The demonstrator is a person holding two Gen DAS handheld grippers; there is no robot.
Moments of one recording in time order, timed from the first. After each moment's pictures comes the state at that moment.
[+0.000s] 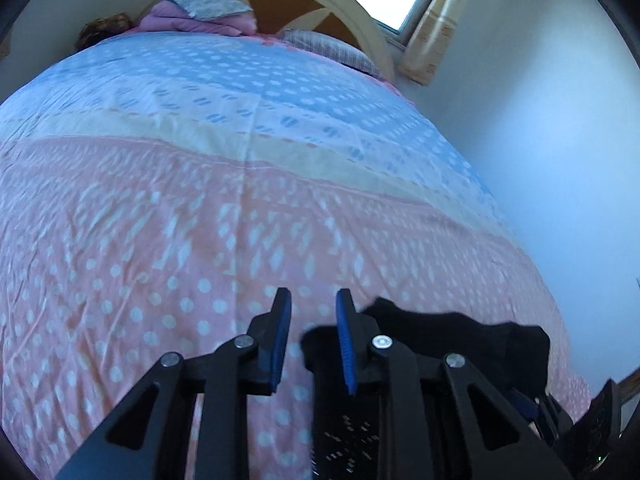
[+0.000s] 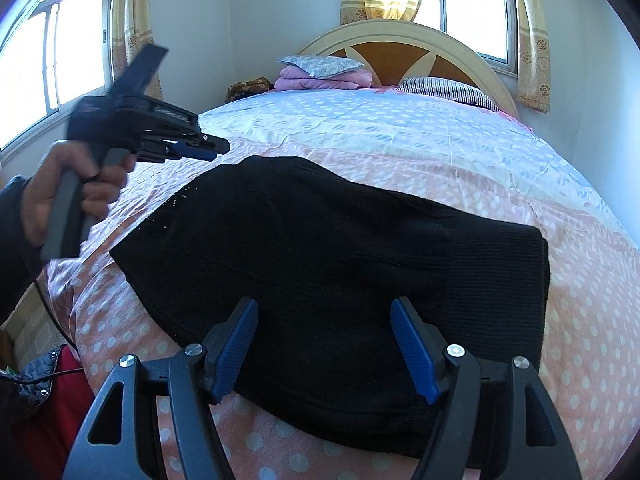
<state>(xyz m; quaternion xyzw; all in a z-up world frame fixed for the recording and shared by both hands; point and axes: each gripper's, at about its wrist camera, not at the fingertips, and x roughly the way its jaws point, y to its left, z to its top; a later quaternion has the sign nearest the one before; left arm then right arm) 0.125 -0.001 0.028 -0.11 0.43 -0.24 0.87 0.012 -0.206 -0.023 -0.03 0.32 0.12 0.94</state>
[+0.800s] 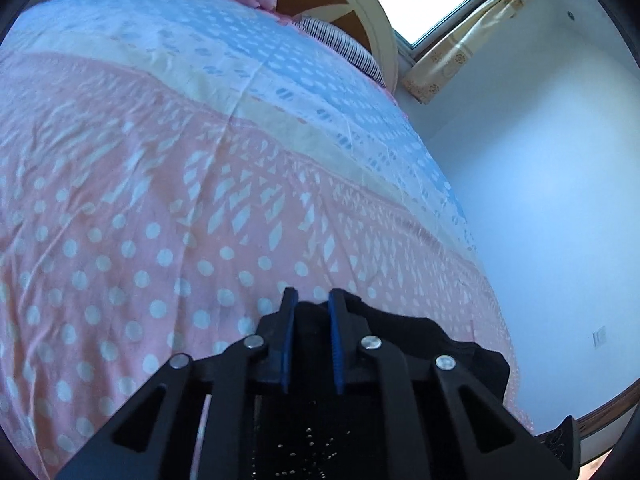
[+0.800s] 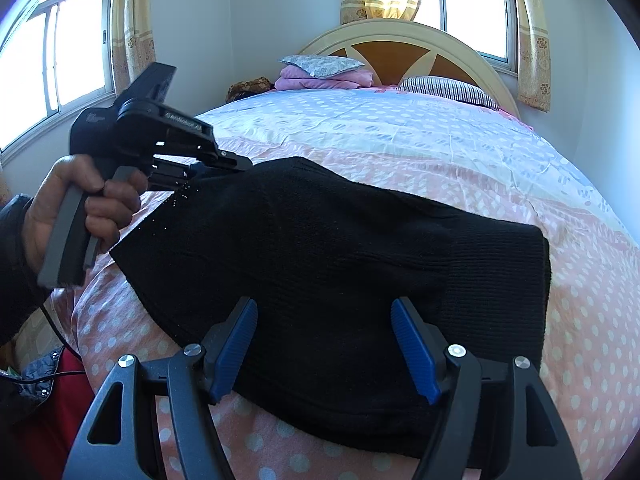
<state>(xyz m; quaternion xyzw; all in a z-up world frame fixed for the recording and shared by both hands) 0.127 -0.001 0.007 -0.23 0.43 -0.24 0.84 0.012 -0.206 -0.023 -0.02 0.32 0.12 0.94</state>
